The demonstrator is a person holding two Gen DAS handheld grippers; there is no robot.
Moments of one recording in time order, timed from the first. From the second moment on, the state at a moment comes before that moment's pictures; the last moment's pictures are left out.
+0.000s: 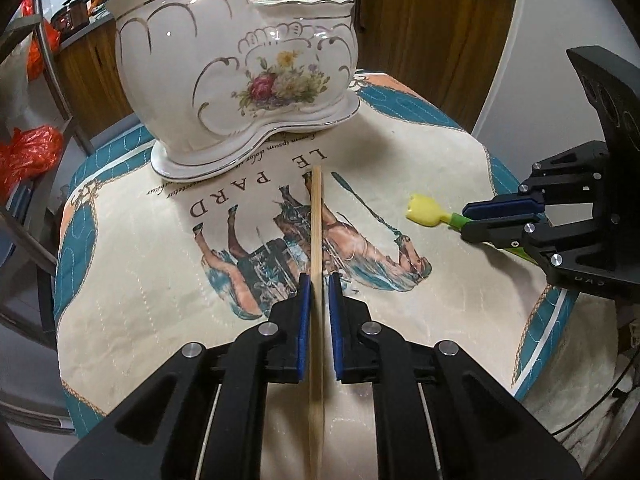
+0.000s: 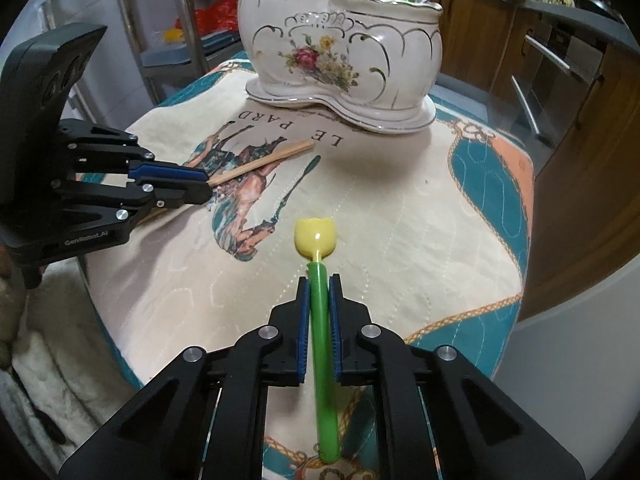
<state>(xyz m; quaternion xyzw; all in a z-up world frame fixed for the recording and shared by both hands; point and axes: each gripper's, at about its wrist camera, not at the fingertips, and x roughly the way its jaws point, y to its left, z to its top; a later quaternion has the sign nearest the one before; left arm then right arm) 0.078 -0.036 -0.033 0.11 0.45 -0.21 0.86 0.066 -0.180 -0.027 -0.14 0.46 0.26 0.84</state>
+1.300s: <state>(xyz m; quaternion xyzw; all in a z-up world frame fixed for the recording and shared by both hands) 0.162 0.026 0.129 -0.10 0.04 -0.13 0.99 0.172 -0.197 0.096 0.12 0.10 0.23 0.96</state>
